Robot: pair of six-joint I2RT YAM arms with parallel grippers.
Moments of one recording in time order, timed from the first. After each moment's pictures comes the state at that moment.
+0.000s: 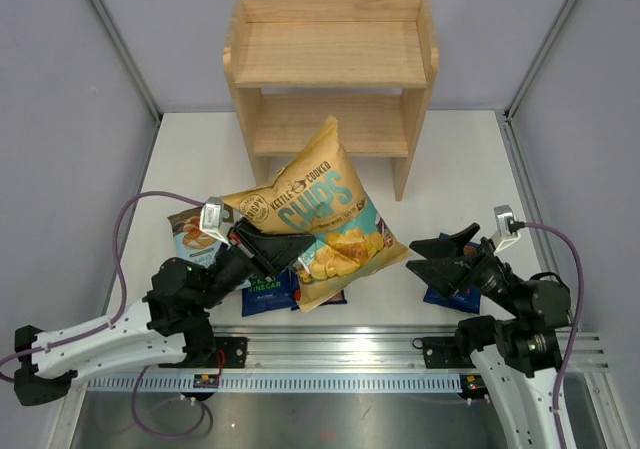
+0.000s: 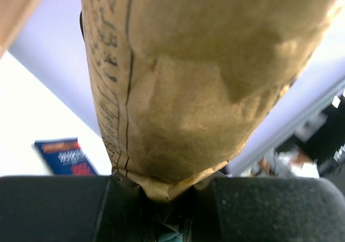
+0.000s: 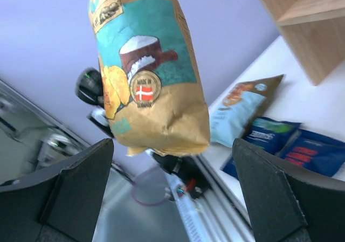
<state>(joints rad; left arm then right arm) -1.19 0.56 0.56 0.40 -0.15 -0.78 0.19 0.13 0.55 -0.04 -0.78 0.99</state>
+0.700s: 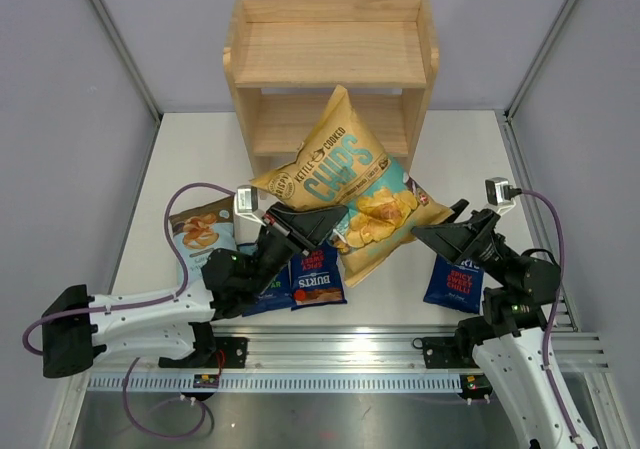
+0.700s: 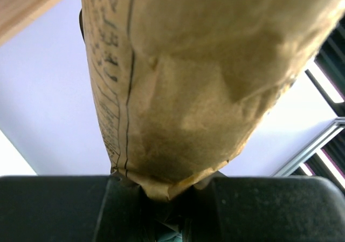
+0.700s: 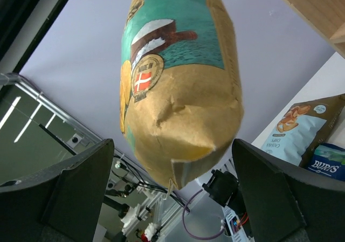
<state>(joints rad) -1.19 0.98 0.56 1.02 -0.31 -0.95 0.19 0.41 0.46 0.55 -0.74 1.44</state>
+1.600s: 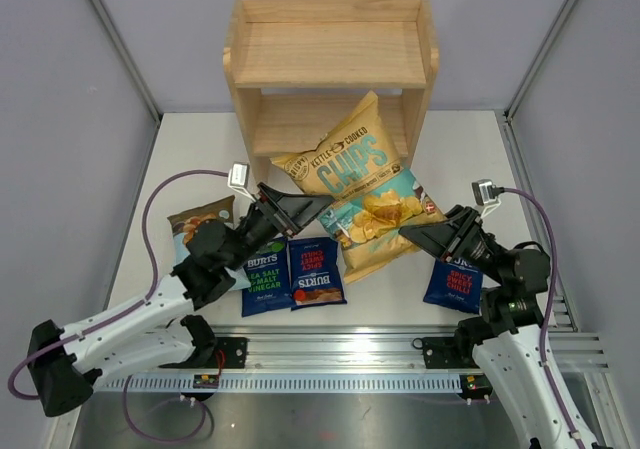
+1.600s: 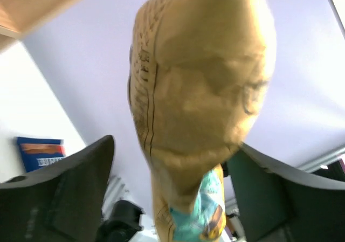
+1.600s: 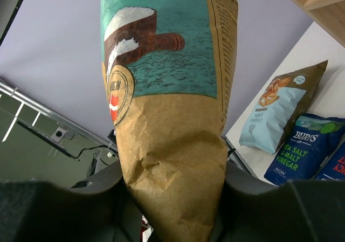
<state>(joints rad) -0.91 0.90 0.64 0.57 0.00 -1.15 0.19 0.42 0.46 0.42 -0.81 1.35</state>
